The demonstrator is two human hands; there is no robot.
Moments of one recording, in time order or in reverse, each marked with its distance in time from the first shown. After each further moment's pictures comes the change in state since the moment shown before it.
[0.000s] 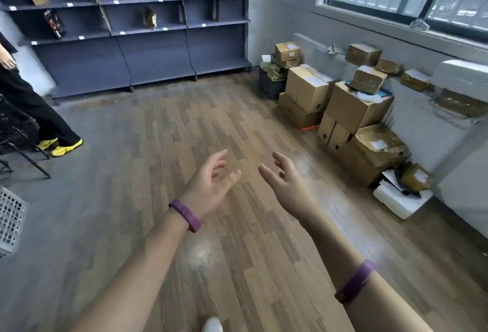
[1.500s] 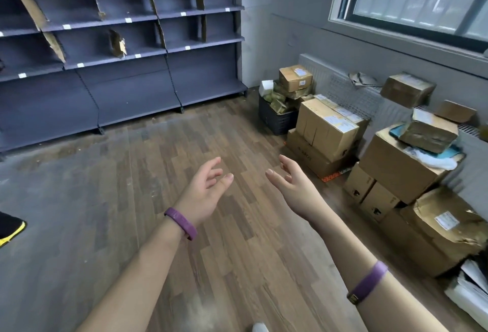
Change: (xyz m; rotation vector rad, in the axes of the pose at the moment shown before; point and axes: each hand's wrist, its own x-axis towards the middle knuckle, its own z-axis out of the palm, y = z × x) left_hand 0.716 -0.061 -0.118 -0.110 -0.044 -0.019; right_hand 0.717 -0.033 0.028 -0.048 0.060 0.090
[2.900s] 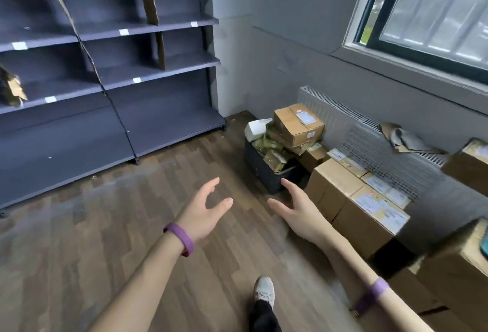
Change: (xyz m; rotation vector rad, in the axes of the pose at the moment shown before) left_hand 0.832 -0.066 -0.057 0.184 -0.169 -0.065; right_hand 0.791 -0.016 -0.004 -0.253 -0.008 0.079
